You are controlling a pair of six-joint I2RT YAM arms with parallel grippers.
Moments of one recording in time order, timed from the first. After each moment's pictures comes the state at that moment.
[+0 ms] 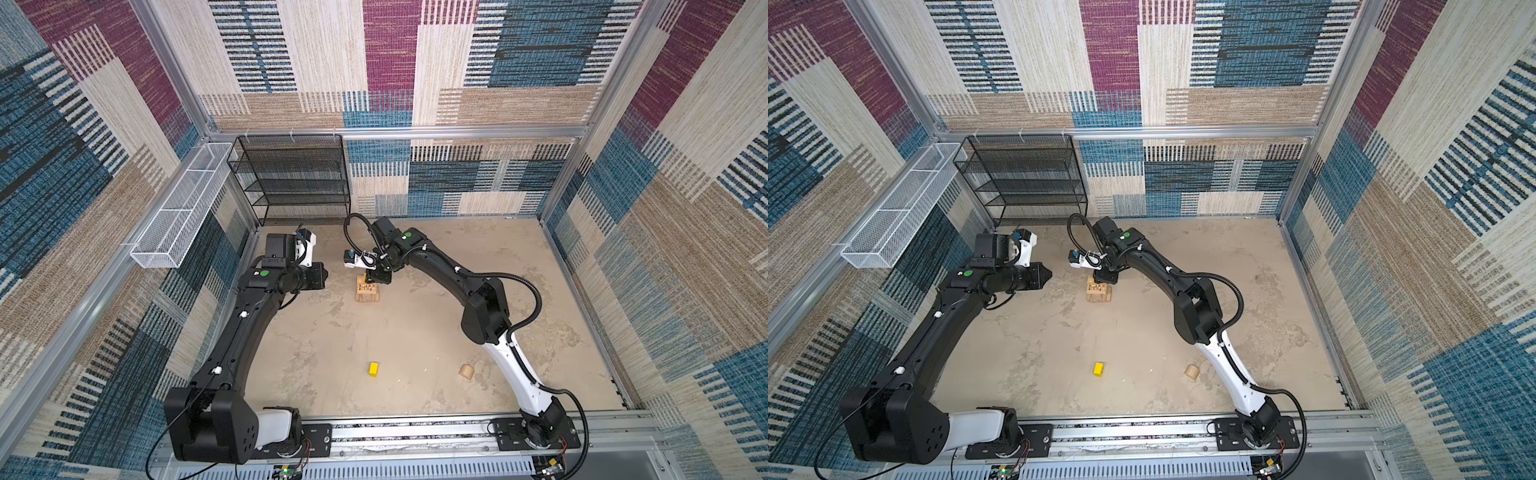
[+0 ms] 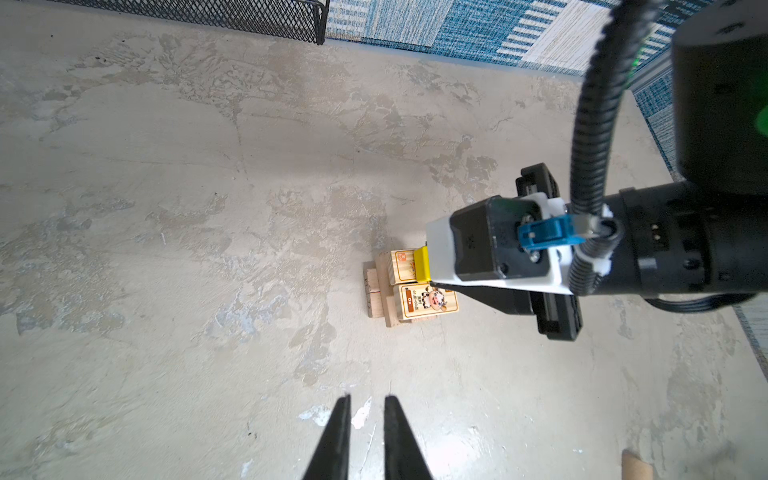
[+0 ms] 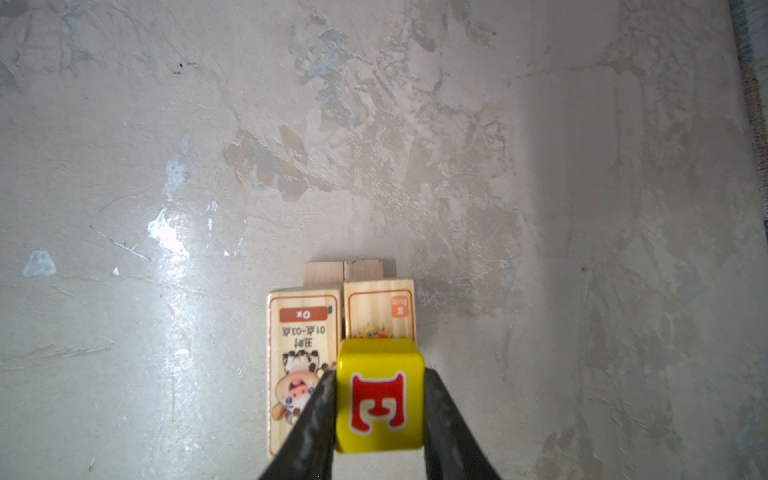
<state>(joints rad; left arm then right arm) -0.07 1.32 1.19 -0.72 0.29 -0.11 0.71 2.48 2.43 -1.02 -0.29 -0.76</state>
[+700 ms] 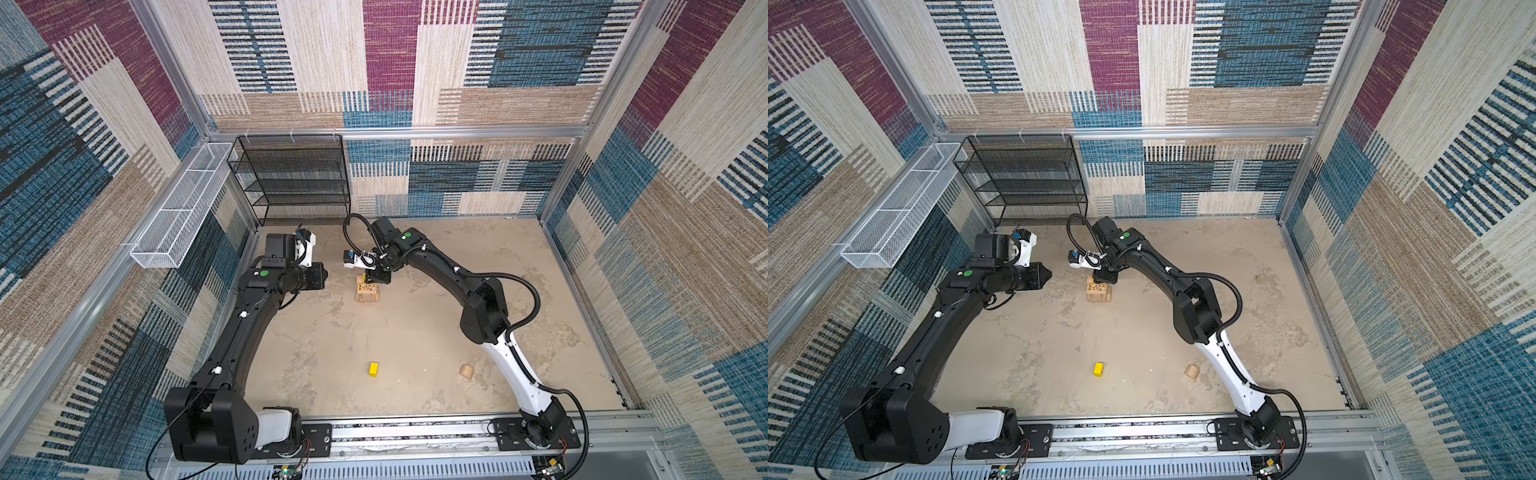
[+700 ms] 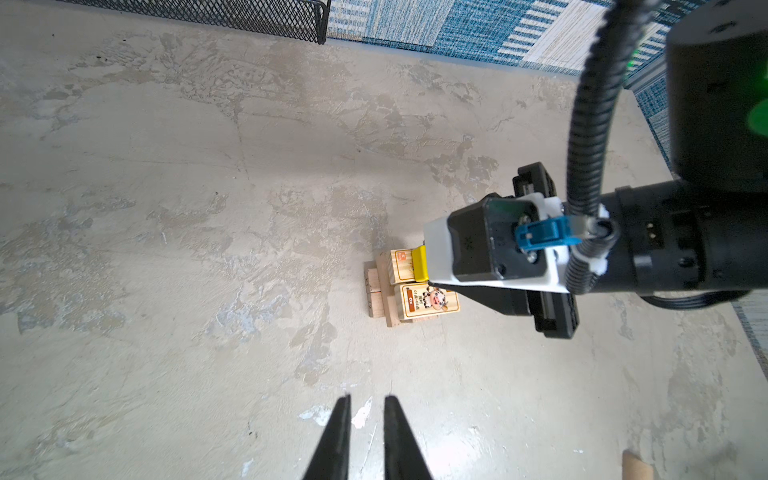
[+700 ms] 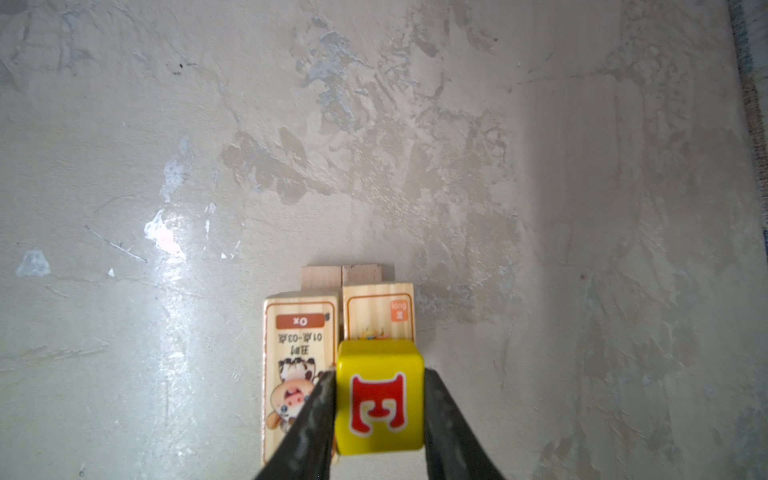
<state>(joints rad) -0.07 1.32 1.19 -0.72 0.29 -0.11 0.71 2.50 2.45 -1.02 -0.29 -0.77</state>
